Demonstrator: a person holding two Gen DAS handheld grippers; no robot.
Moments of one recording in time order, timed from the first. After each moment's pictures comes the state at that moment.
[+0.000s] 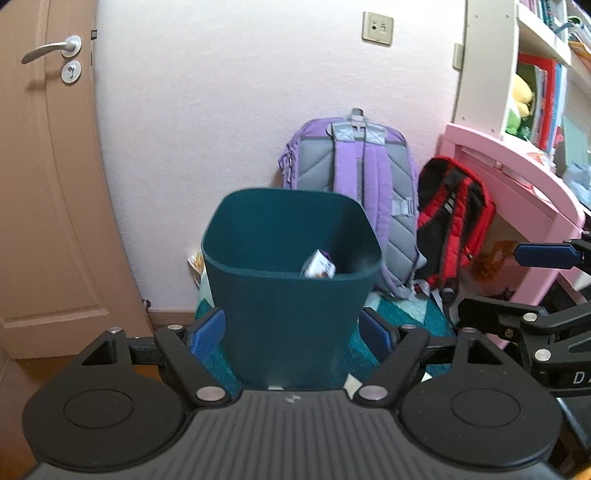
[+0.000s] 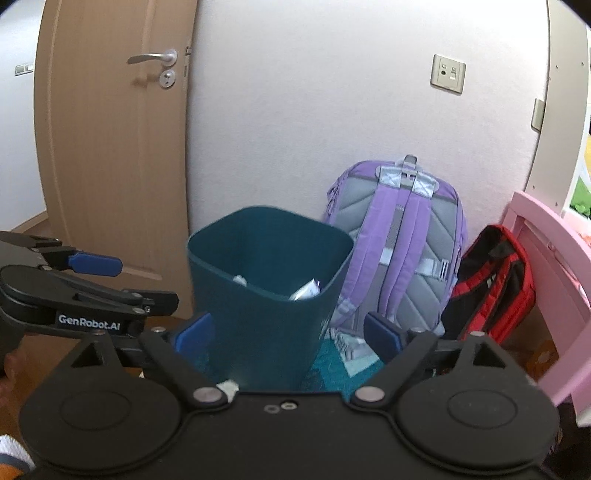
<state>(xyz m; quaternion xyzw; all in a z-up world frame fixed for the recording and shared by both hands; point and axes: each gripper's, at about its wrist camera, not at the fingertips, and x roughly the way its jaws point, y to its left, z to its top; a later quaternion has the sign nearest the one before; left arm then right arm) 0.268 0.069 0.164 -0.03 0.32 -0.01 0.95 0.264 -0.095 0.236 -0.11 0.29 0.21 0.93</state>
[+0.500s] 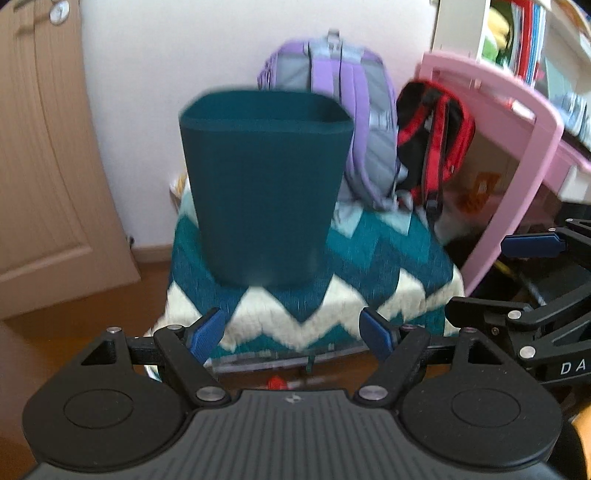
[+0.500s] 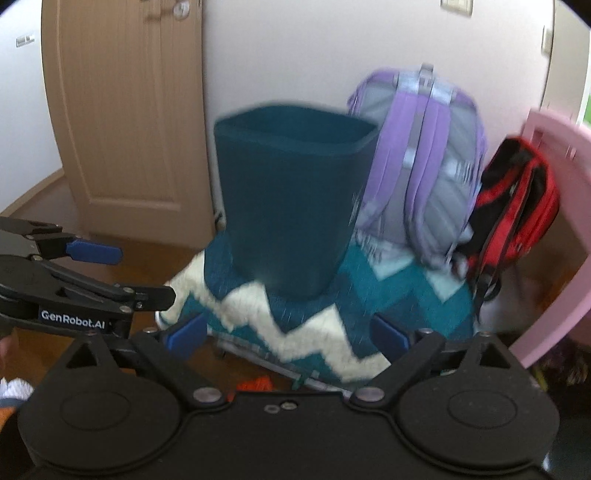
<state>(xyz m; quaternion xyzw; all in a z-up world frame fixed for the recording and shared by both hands) 0.207 0.050 0.069 -0.02 0.39 -0.04 0.92 0.214 -0.110 0.136 -0.10 0.38 0.22 0.89</state>
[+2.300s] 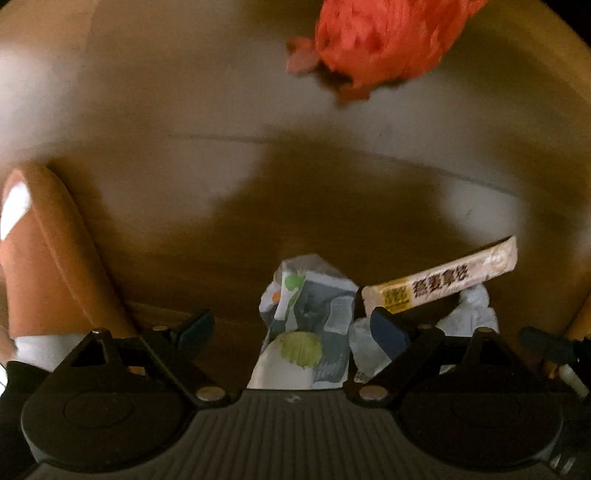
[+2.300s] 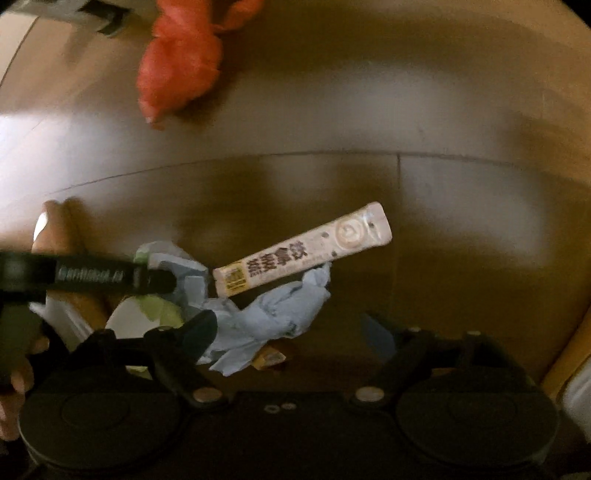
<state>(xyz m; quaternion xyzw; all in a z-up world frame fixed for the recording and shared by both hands) 0.245 0.089 -0.505 -0.10 0.83 0.07 0.54 0.210 -0.090 -0.430 0.07 0.81 0.13 0.57</state>
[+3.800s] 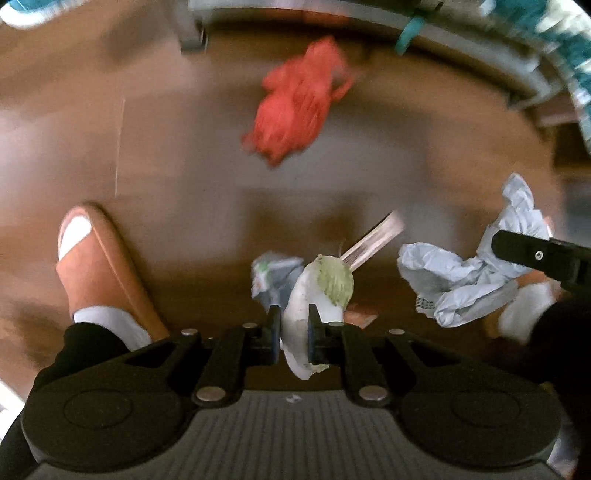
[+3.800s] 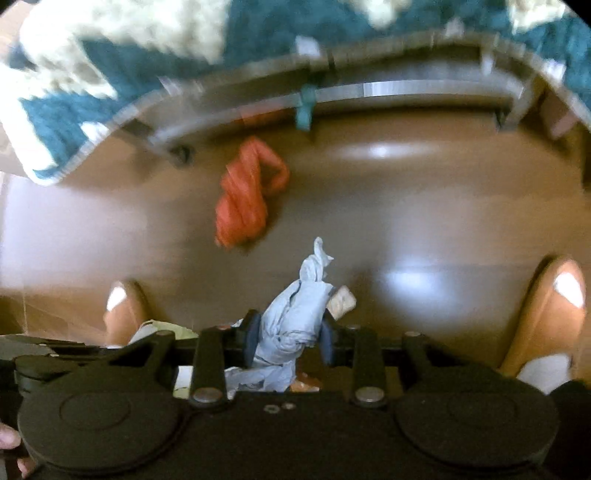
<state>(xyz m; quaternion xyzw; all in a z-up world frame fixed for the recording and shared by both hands) 0.242 0.067 -0.318 -0.10 0.75 0.01 0.65 0.254 -0.127 -0.235 0.09 0.69 0.14 0.71</state>
